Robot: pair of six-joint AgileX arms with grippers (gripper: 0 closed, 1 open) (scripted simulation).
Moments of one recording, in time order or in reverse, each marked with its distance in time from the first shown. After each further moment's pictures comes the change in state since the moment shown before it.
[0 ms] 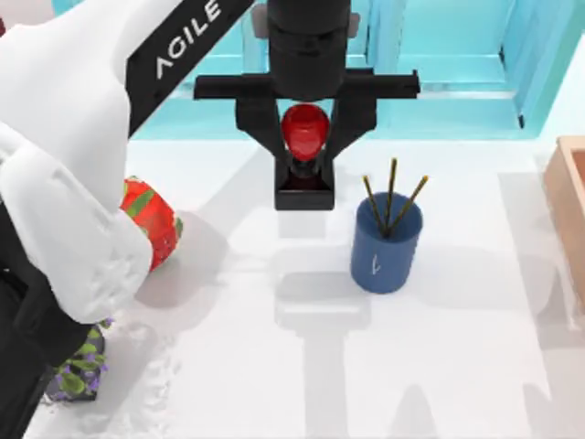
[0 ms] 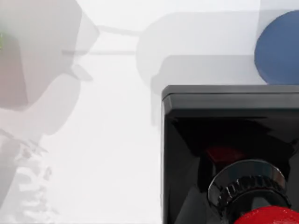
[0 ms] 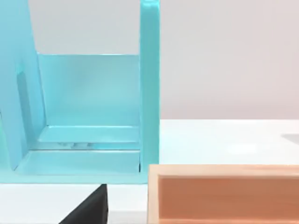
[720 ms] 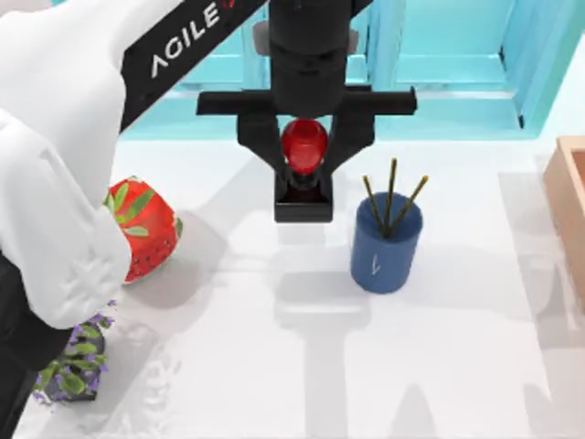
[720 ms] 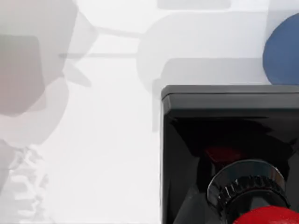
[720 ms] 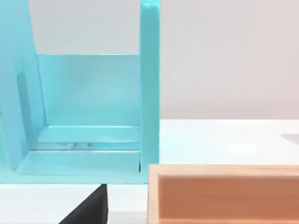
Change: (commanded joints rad) left arm -0.004 -0.073 -0.201 0.125 -0.002 -0.002; right arm 0.000 0.000 0.000 0.000 0.000 0.000
